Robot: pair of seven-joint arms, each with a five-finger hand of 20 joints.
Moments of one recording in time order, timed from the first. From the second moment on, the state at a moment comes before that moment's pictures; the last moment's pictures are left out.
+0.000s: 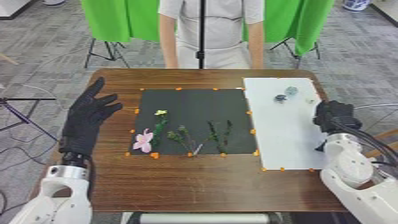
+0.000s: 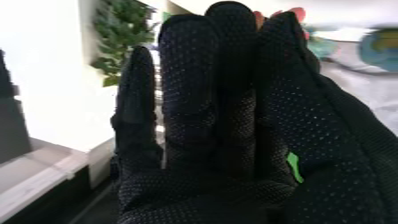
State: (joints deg) left arm 120.3 -50.8 -89.0 -122.3 44.8 16.7 20.9; right arm -89.1 -40.0 65.8 -91.7 -140.3 15.0 34.6
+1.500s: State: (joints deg) left arm 117.3 -51.1 -91.5 -123.0 42.5 16.8 20.7; right arm -47.6 -66.6 16.0 -90.7 -148.5 0.1 16.0
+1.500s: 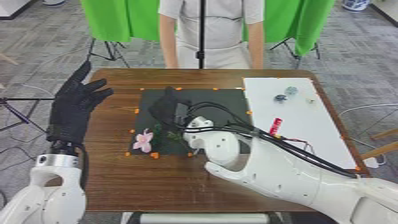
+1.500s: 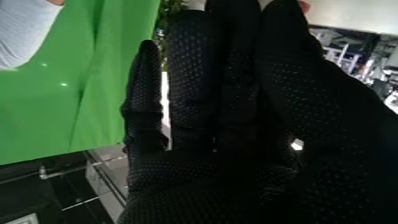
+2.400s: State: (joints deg) left arm 119.0 -51.1 -92.7 -123.2 42.5 16.8 20.4; right arm -47.3 -63.6 15.9 -93.6 -150.5 -7.2 14.0
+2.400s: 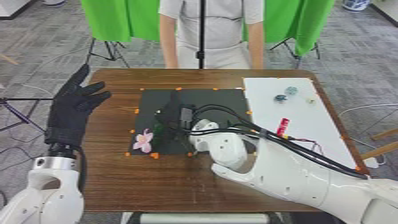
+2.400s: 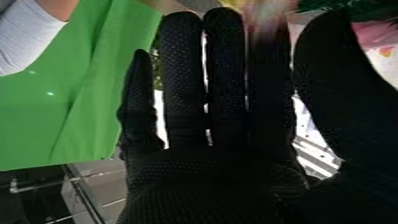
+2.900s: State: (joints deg) left arm 120.8 -51.3 -93.2 -123.6 42.4 17.1 20.9; right arm -46.7 -62.8 17.1 -95.5 -146.6 -9.5 15.0
